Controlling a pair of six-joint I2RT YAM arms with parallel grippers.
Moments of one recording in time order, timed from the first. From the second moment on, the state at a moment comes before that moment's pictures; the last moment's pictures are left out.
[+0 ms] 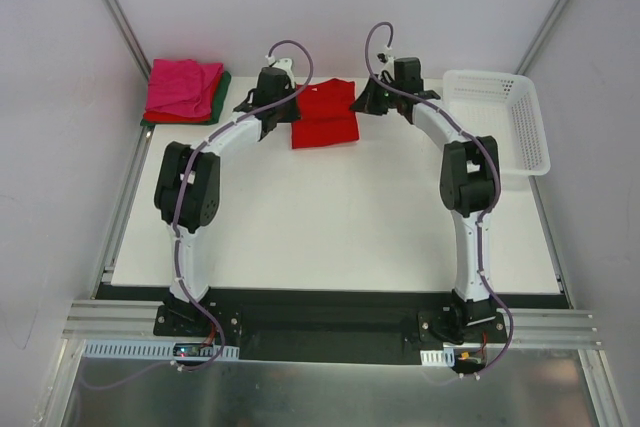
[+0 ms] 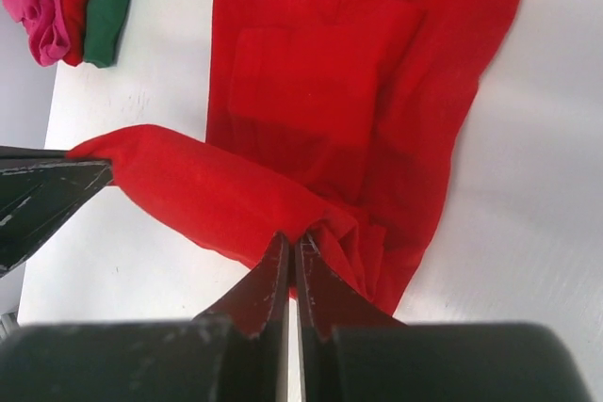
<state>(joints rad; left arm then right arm) -0.36 2.05 1.61 -0.12 0.02 -0.30 0.27 2.30 1.94 -0.24 -0.52 0.43</state>
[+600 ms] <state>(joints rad) -0.44 1.75 1.19 -0.09 0.15 -0.38 0.28 1.98 1.50 -0.34 -0.53 0.44</state>
